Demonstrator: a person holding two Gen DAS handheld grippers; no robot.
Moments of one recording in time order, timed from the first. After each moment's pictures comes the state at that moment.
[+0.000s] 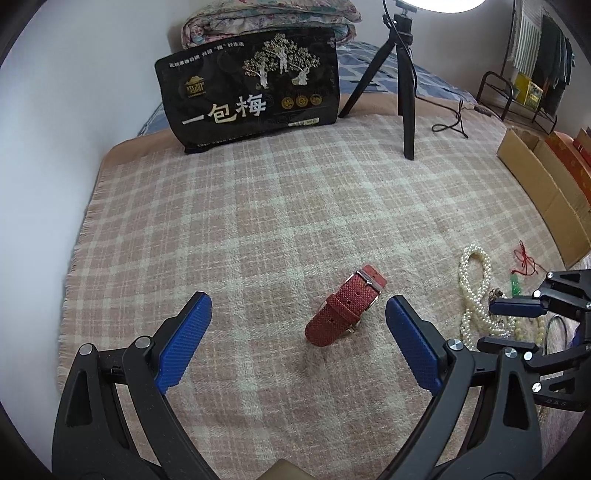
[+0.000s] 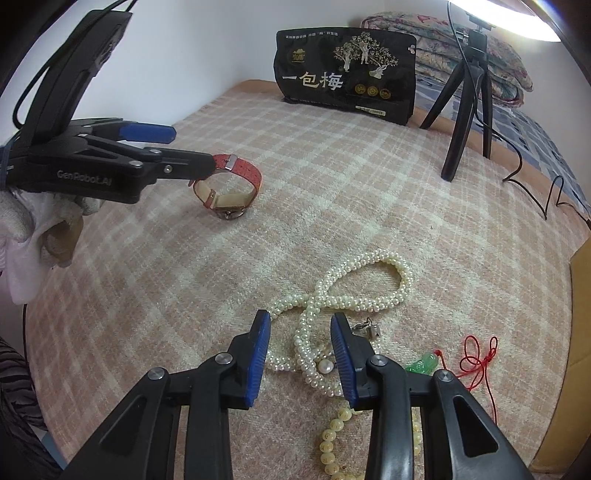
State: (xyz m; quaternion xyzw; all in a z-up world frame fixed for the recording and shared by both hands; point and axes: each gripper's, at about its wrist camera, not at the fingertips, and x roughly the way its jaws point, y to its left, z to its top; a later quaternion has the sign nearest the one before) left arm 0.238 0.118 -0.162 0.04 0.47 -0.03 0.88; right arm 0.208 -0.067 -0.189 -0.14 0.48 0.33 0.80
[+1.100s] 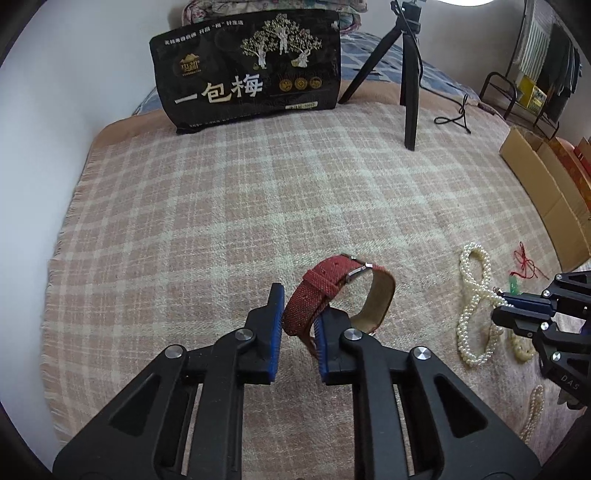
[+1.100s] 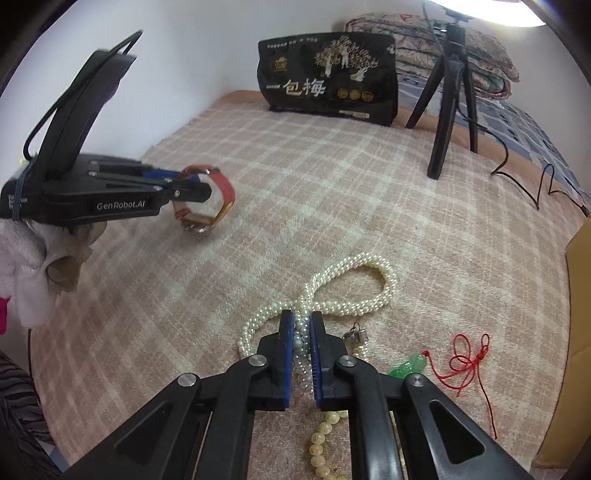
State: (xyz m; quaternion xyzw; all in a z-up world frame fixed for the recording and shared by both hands) left arm 0.245 0.119 -0.165 0.01 0.49 -0.03 0.87; right arm 0.215 -0.082 -0.181 -0.09 0.47 0.32 0.82
